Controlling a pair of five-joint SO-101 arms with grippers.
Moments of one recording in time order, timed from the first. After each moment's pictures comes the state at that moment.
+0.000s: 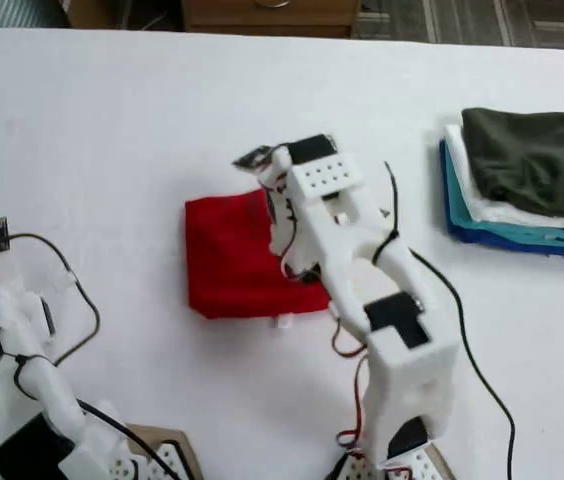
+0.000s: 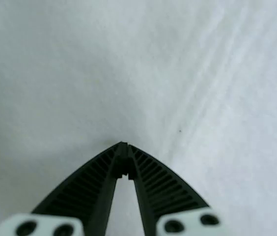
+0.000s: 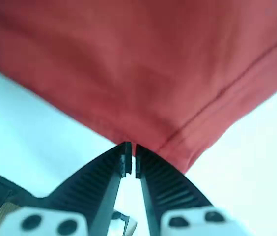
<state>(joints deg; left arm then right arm) -50.1 -21.5 60.1 45.4 -19.2 -25.1 19.9 -8.4 99.9 21.8</state>
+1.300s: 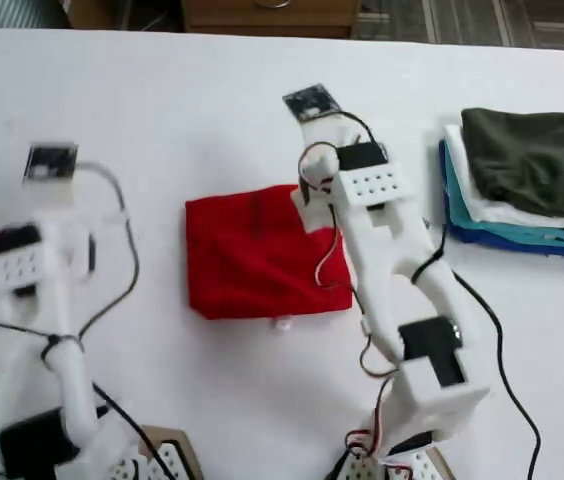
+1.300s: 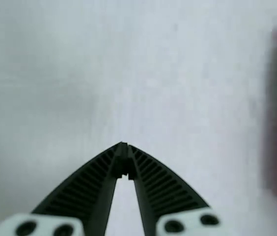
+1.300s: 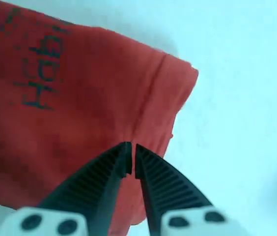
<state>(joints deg) -25.2 -18.7 37.0 59.3 -13.1 -16.3 11.6 2.7 72.4 9.3</state>
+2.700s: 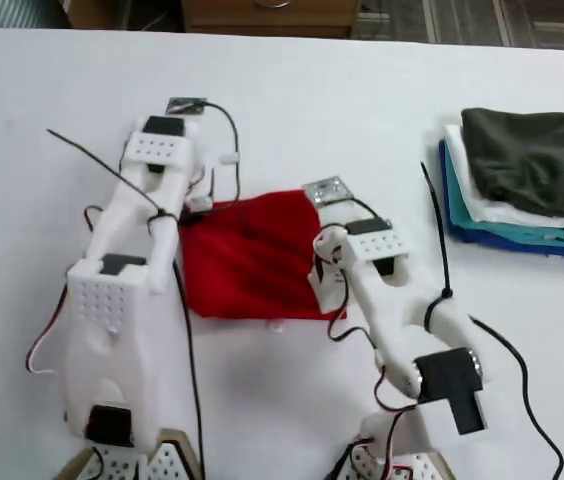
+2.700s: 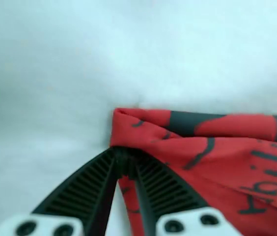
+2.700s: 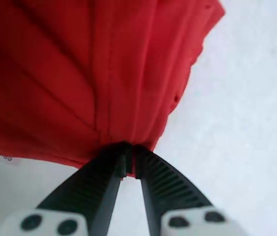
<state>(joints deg) -1.1 43.0 -28.4 84.0 9.8 -16.3 1.2 38.9 59.9 9.6</state>
